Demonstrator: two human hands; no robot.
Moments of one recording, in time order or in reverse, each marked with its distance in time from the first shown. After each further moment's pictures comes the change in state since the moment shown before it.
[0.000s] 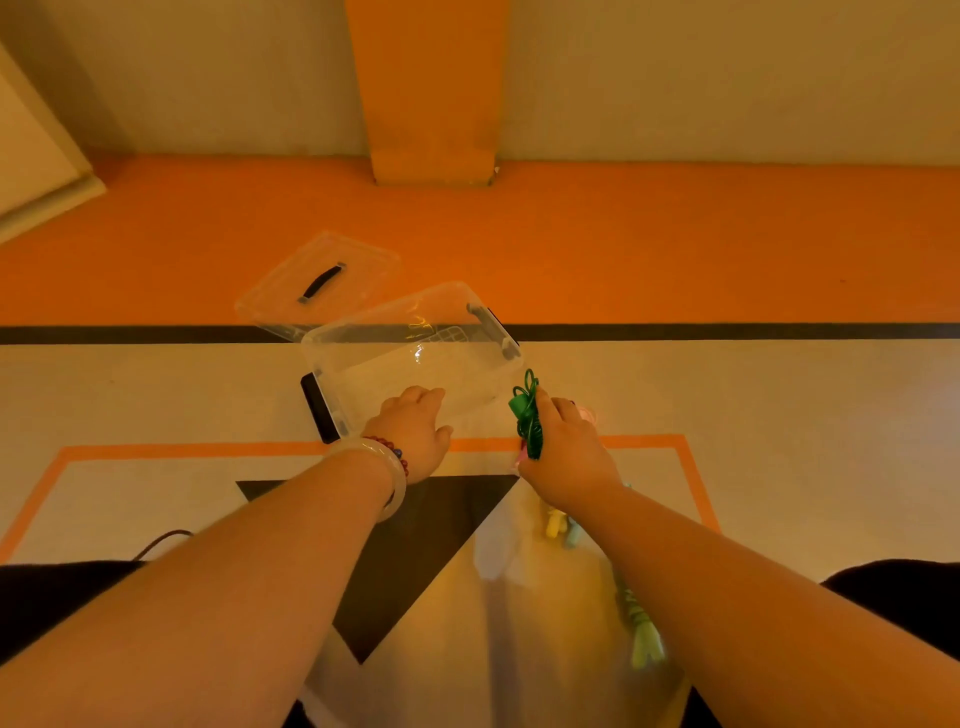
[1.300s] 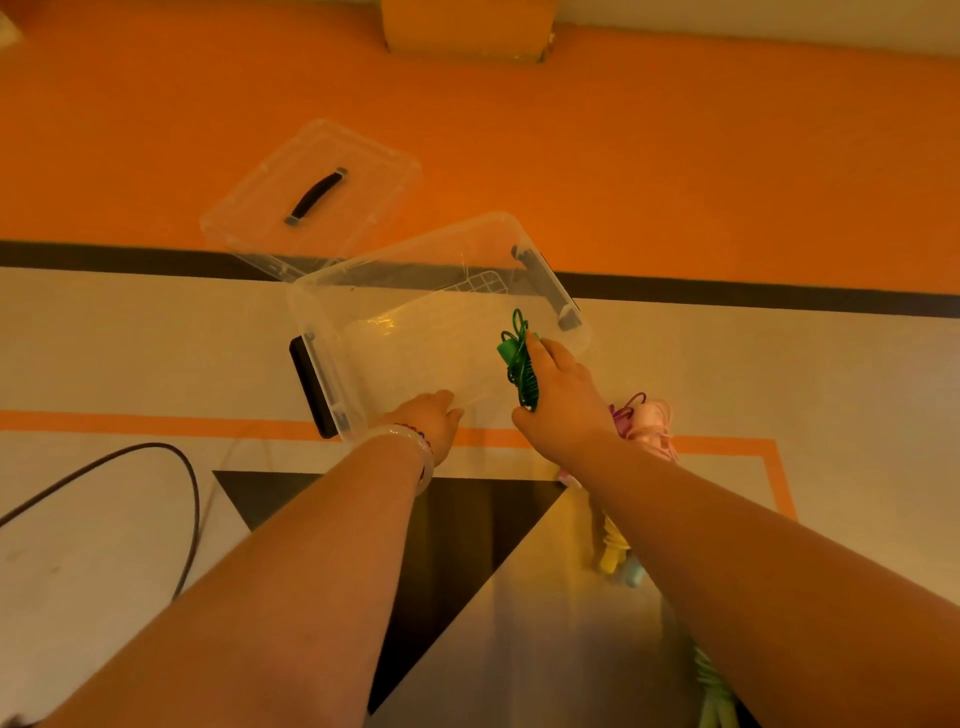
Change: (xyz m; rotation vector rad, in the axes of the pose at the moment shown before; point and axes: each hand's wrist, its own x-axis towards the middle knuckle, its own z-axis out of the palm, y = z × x) left_hand 0.166 -0.088 0.075 -0.107 -0.252 -0.164; right_hand 0.172 -0.025 0.081 0.016 -0.105 -0.076
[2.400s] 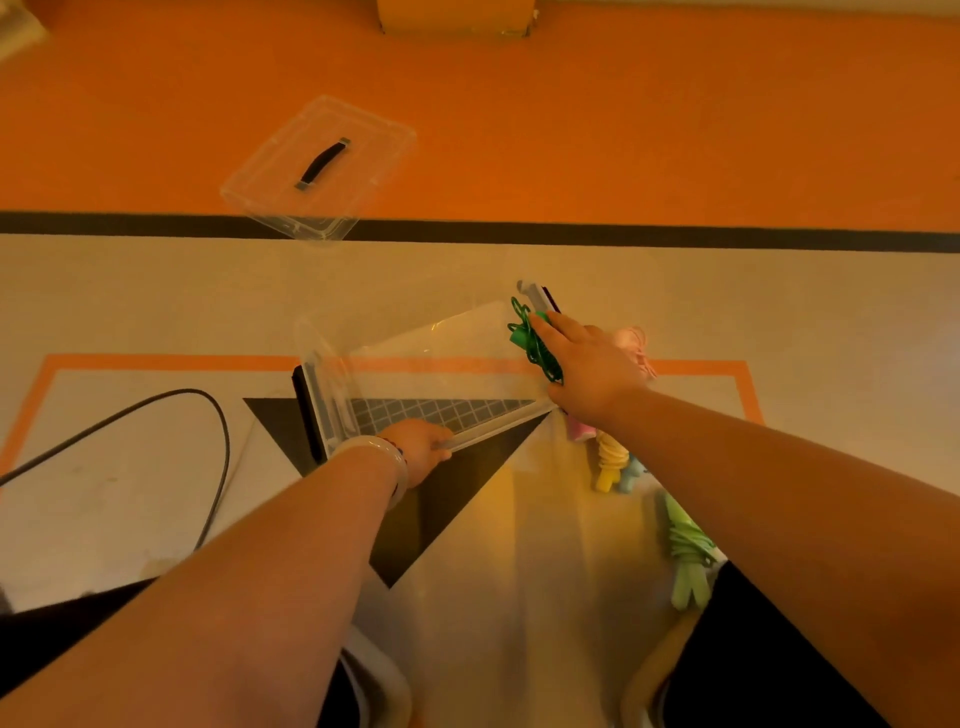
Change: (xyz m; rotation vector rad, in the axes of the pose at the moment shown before) left_hand -0.123 -0.020 0.062 0.098 -0.246 0.081; right_hand -0.098 0.028 -0.012 -0.331 -0.076 -0.136
